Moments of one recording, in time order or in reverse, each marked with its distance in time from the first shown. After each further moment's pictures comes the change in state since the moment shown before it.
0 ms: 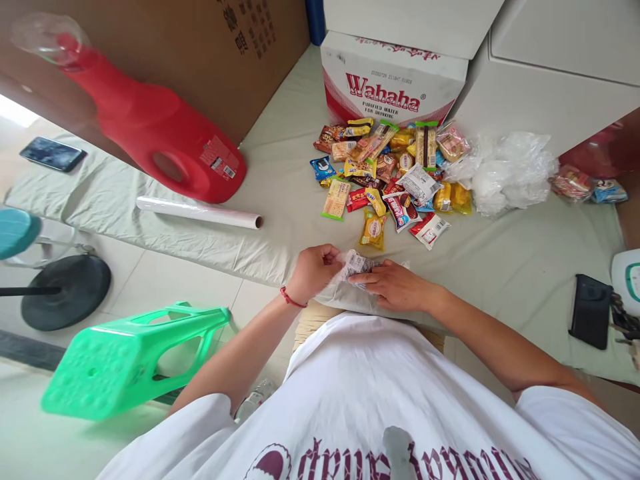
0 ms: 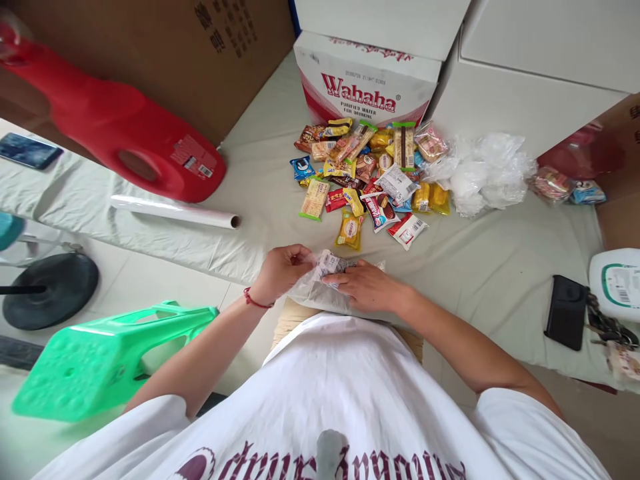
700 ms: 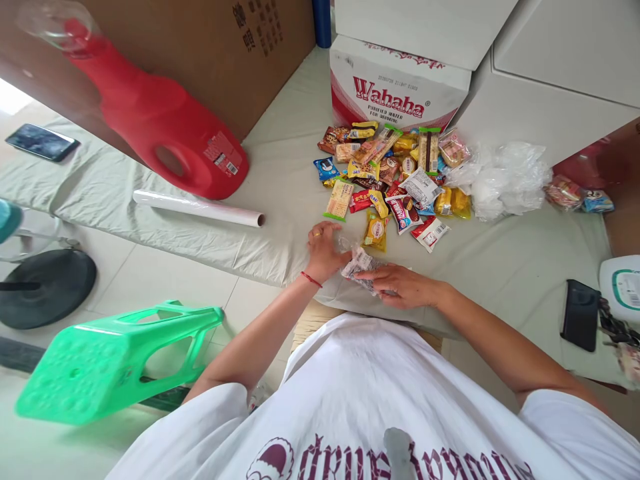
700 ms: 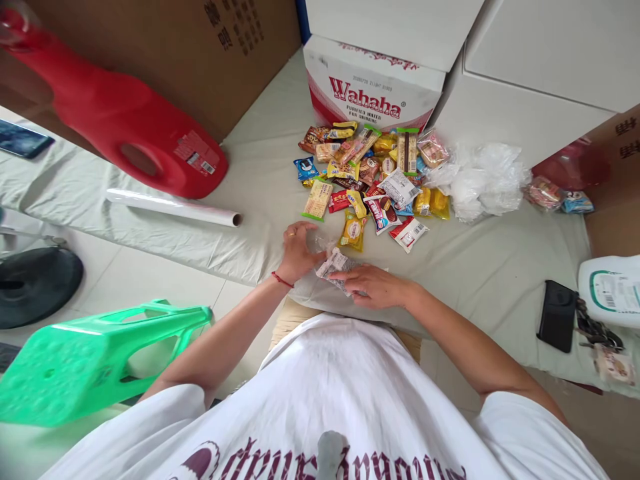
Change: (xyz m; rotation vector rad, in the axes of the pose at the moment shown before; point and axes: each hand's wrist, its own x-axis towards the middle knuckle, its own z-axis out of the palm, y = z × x) left_hand 0.046 -0.019 0.021 0.204 0.268 0.100; right_hand -0.008 0.013 -0.007 0.342 0.080 -0.080
